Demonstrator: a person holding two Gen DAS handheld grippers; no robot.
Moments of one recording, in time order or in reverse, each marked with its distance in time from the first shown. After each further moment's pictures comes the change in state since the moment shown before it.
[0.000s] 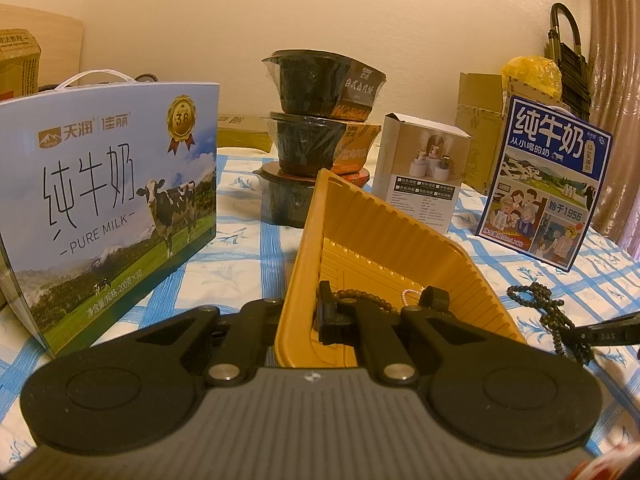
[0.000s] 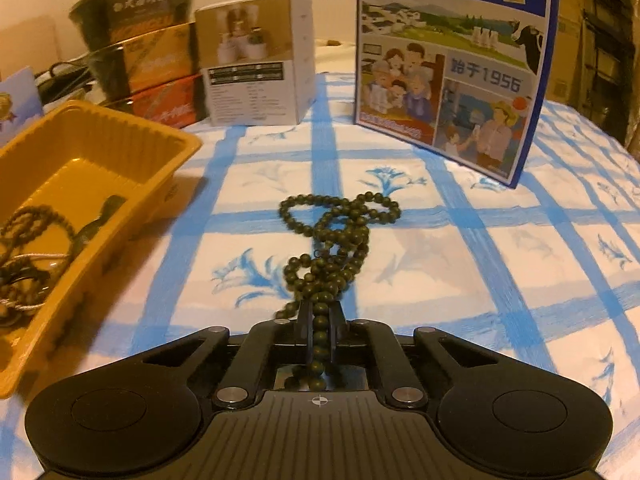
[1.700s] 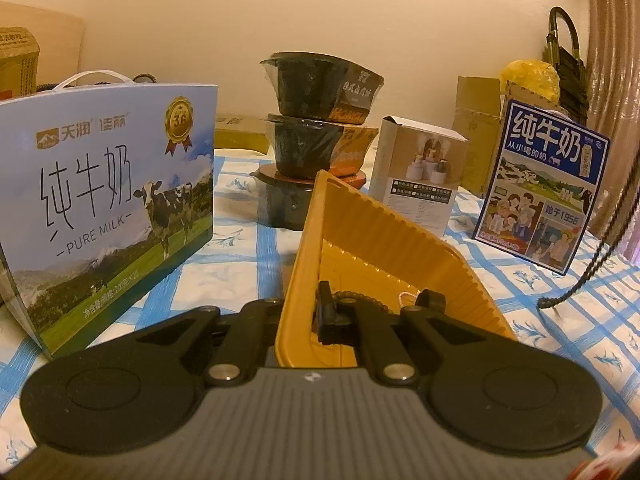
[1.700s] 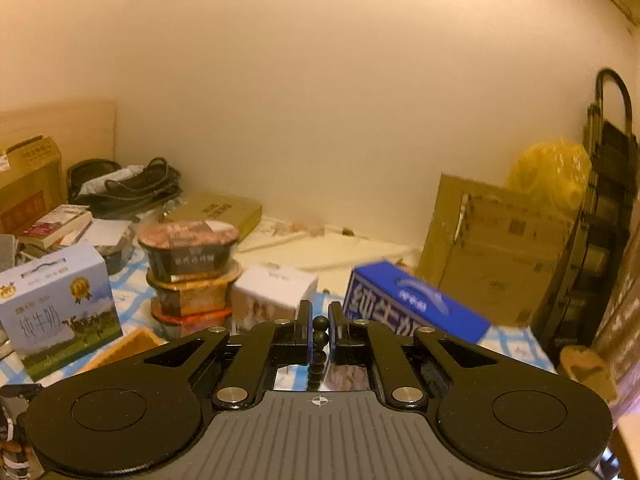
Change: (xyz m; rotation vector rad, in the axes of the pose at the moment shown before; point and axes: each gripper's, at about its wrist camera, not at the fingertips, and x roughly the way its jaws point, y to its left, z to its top) left arm 0.001 0.001 0.001 -0.007 -0.007 -0.013; right arm -0.267 0.022 0.223 -0.268 -0.364 0.002
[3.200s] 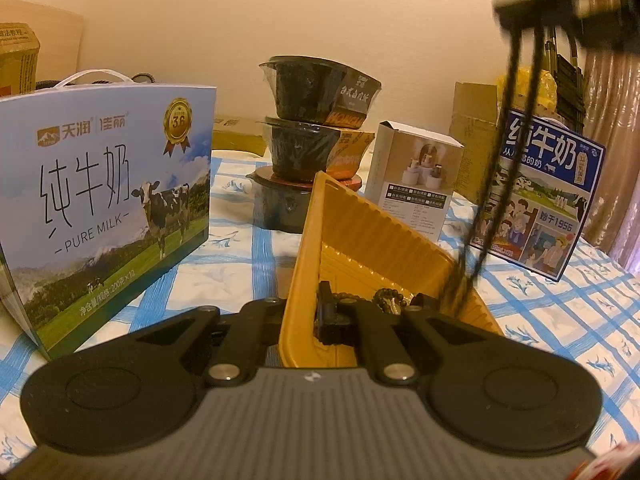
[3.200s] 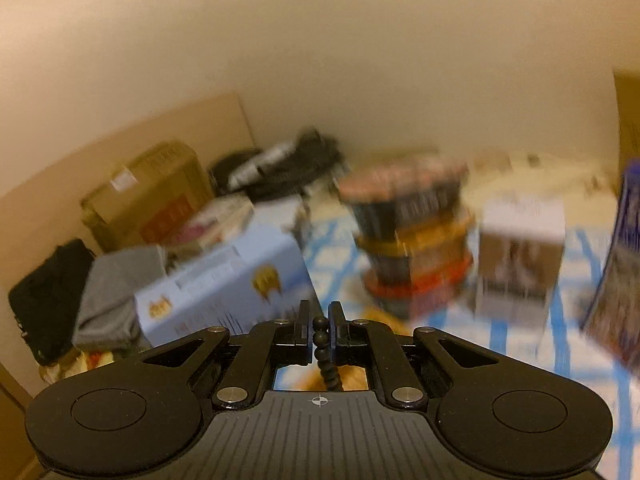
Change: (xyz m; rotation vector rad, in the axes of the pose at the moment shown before) left arm -0.003 0.002 0.001 -0.020 -0.007 -0.018; right arm 0.129 0.165 -0.040 0.242 0.157 0.518
